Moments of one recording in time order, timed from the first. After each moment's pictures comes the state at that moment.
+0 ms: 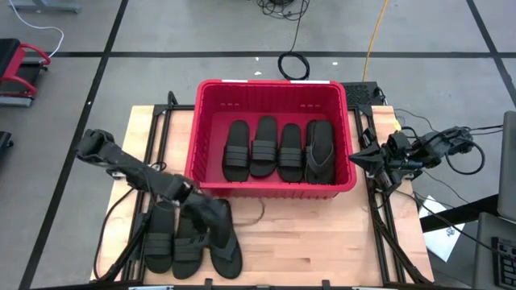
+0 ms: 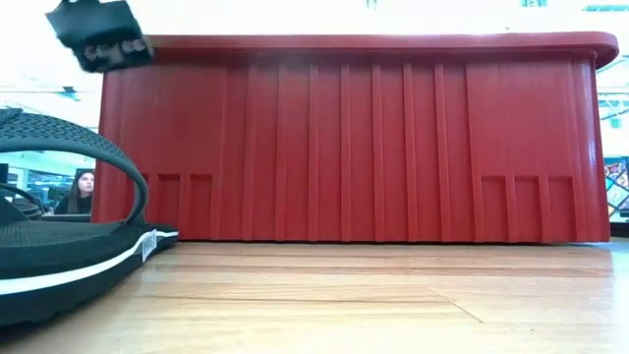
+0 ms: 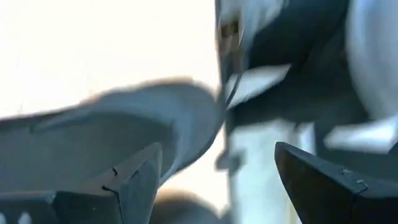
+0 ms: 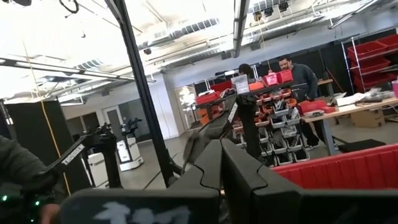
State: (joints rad) left arm -0.43 1.42 0.99 -0.42 0.41 -0.66; right arm 0.45 0.45 0.67 0.08 0.34 0.20
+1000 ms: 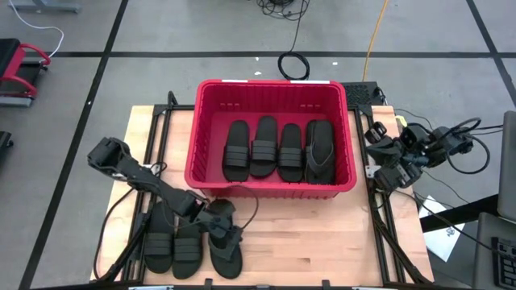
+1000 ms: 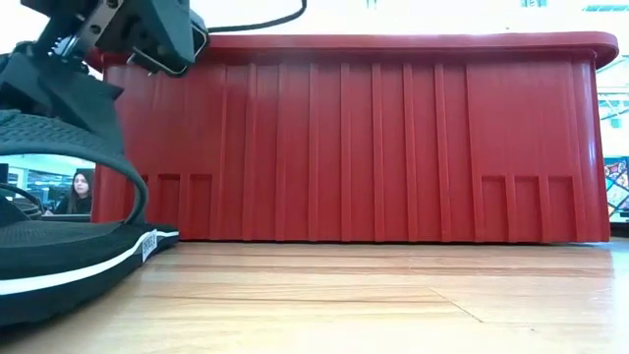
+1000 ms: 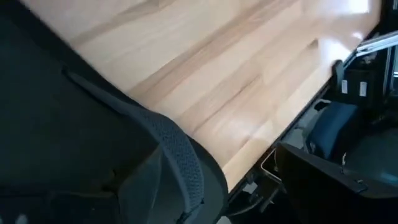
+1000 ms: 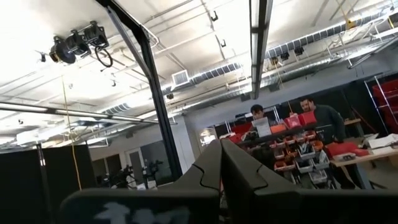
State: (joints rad) left arm -0.51 1.62 0.99 -0.25 -0.01 -1.59; right arm 0.45 0.43 0.67 0.29 0.28 0.17
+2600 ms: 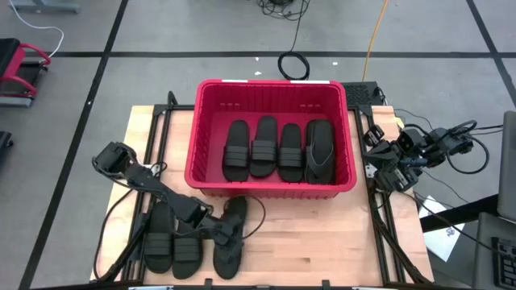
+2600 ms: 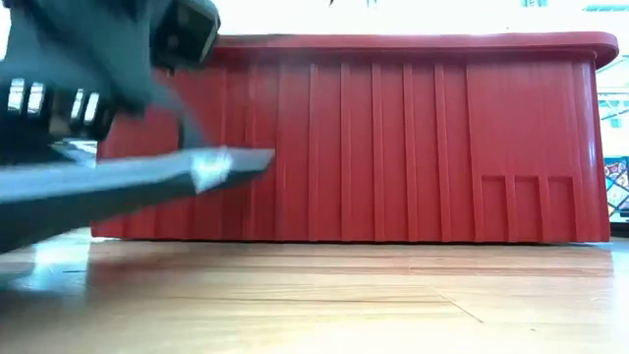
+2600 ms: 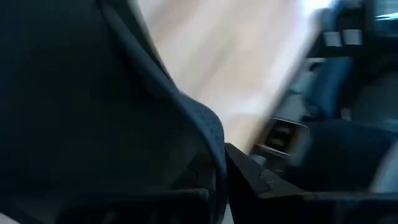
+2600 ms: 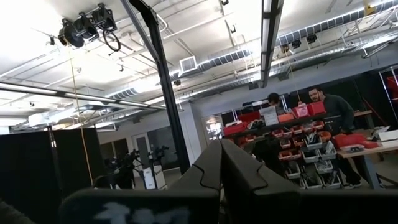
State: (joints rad) left arm -0.55 1.70 0.99 -0.09 0.04 -1.39; right arm 0.45 0.43 0.67 0.23 0.23 0.17
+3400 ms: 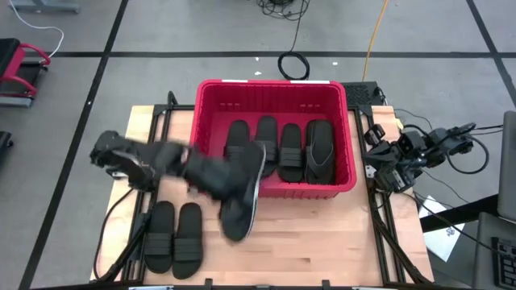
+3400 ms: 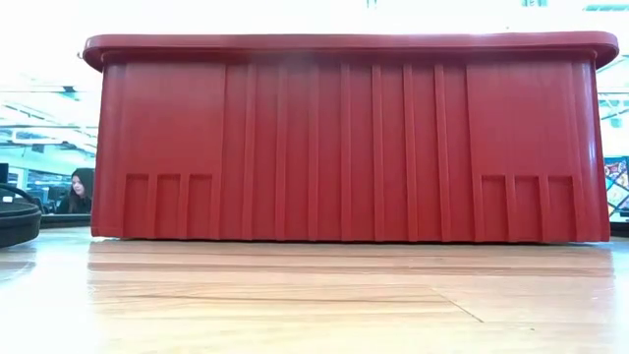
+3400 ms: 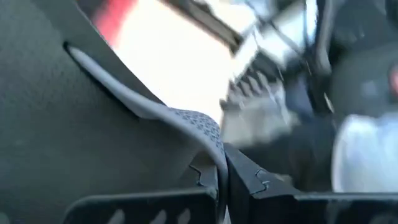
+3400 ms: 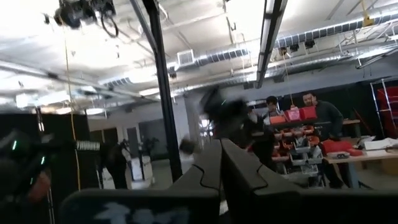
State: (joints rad) left arm -0.27 1.61 1.88 -0.95 0.08 -0.76; right arm 0.45 0.43 0.67 0.20 0.24 0.08
